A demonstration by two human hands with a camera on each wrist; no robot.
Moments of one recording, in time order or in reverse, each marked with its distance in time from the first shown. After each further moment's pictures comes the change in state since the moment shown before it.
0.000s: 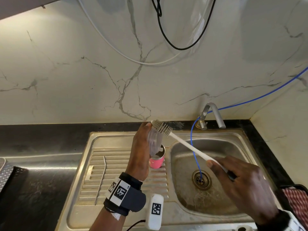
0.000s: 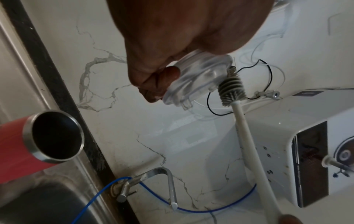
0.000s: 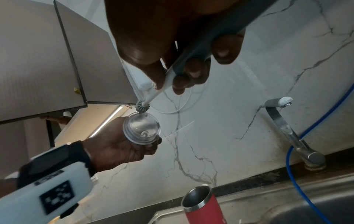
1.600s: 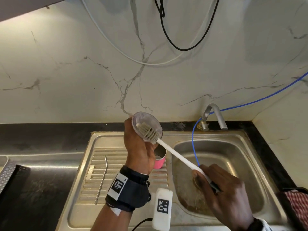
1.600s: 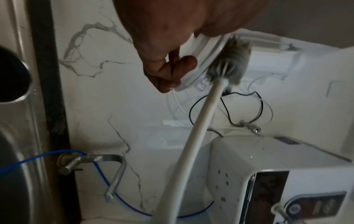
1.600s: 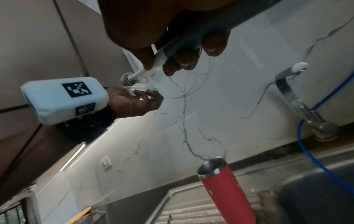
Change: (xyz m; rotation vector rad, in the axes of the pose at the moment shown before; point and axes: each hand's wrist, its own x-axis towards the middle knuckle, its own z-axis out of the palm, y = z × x) left_hand -0.005 0.034 0.016 -0.425 0.325 -0.027; right_hand -0.016 -0.016 0.042 0.148 0.094 -0.099
